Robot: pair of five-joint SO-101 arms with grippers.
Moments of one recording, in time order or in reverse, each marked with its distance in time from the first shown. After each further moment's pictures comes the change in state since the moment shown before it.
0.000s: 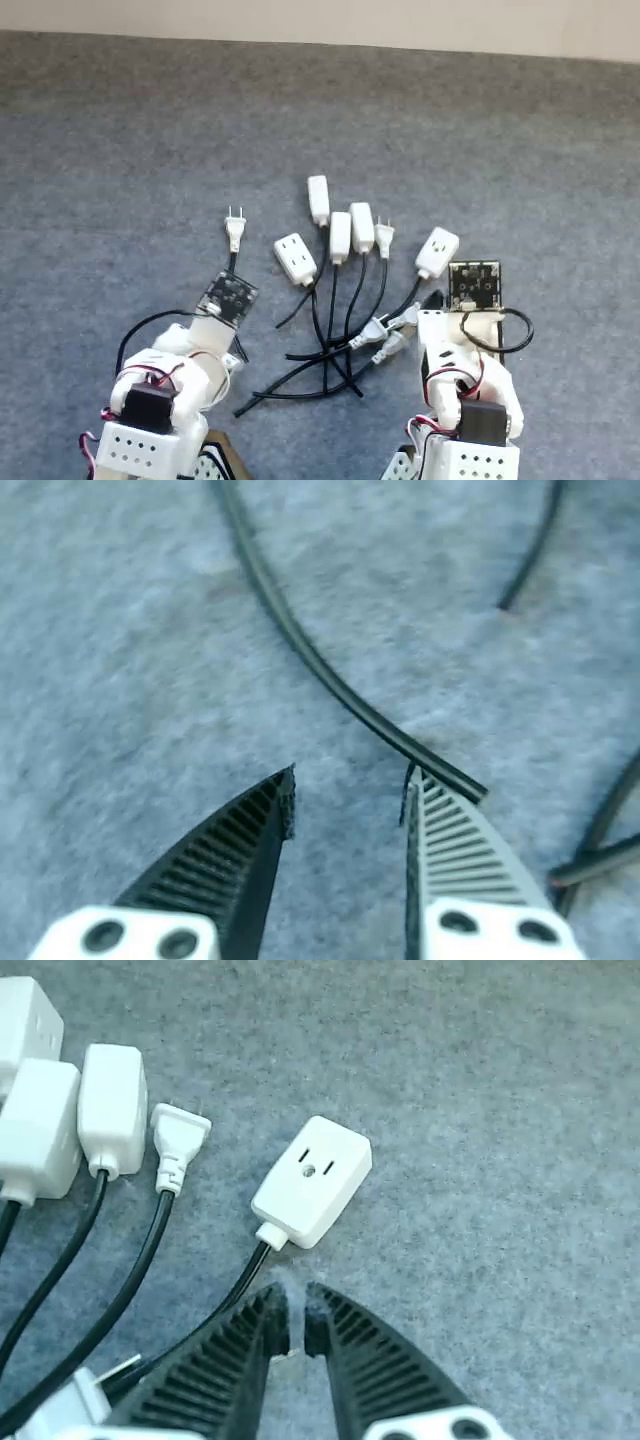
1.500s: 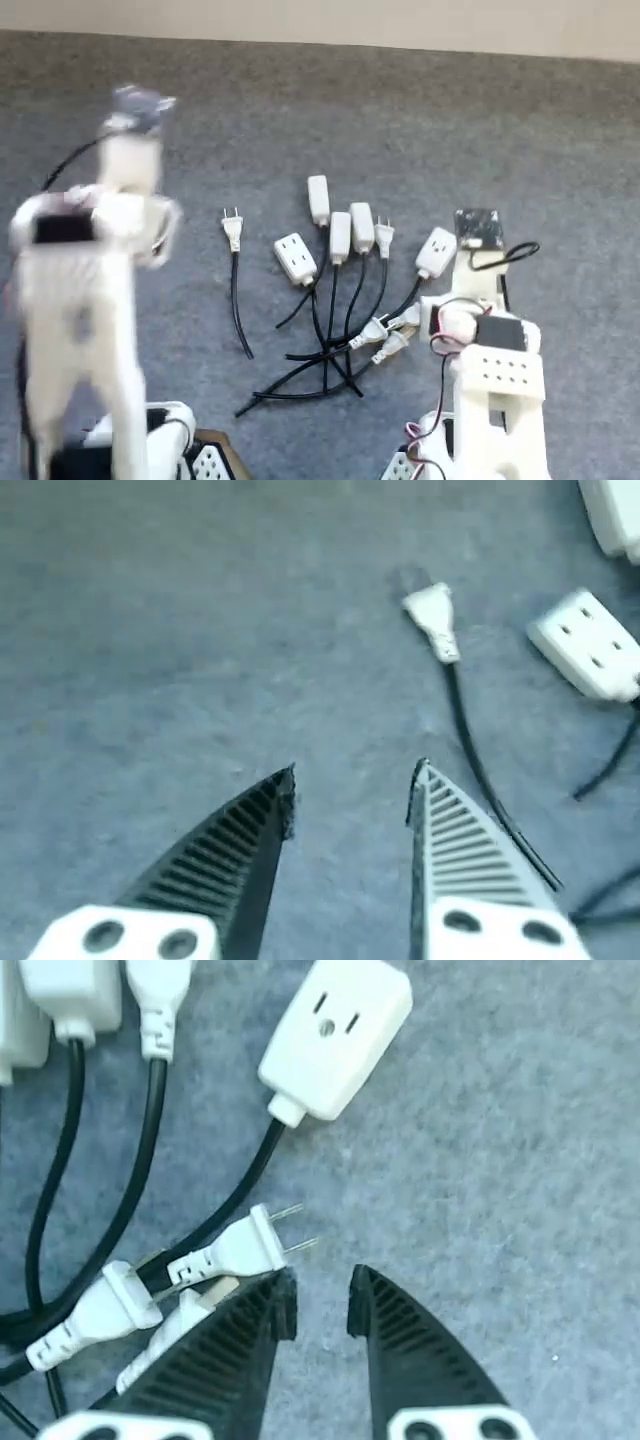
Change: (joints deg) left arm -16.4 73.2 -80.9 8.5 0.3; right arm -0.1 51.4 -27.3 2.0 -3.5
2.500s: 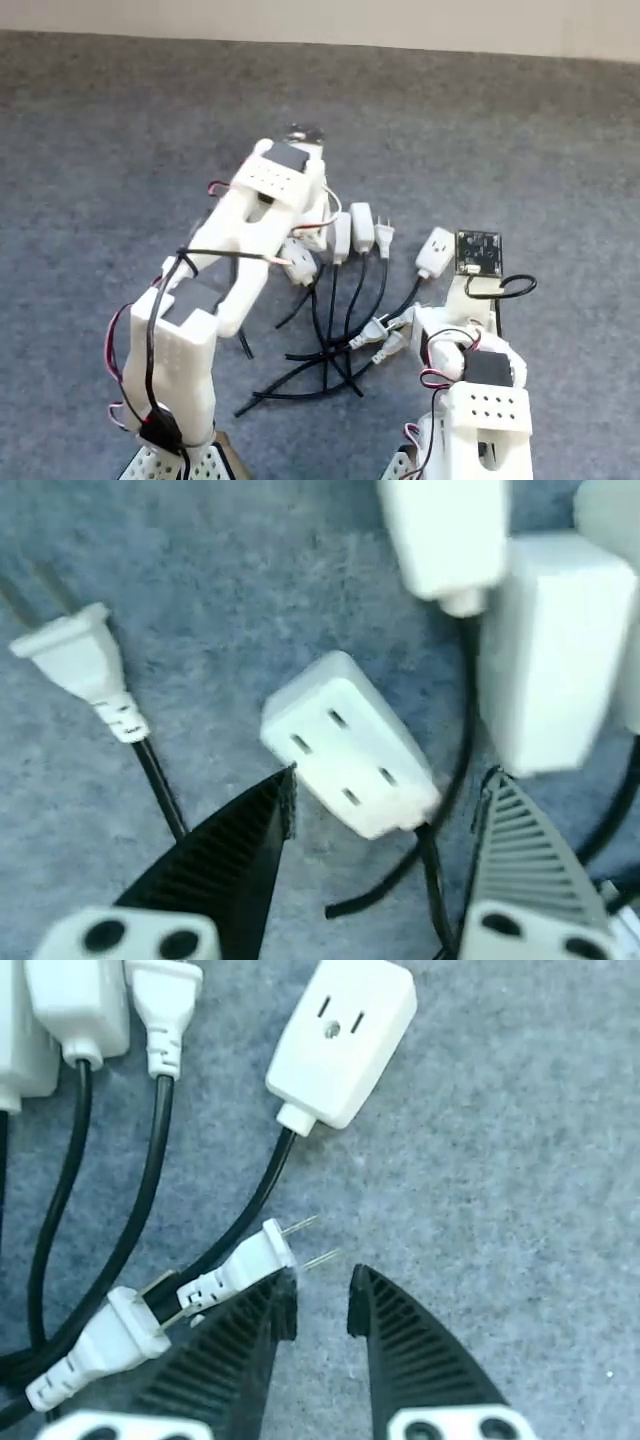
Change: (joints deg) left arm 27.6 57.8 -27.2 -3.8 35.5; right arm -1.8 -13.7 13.6 -7.3 -5.9
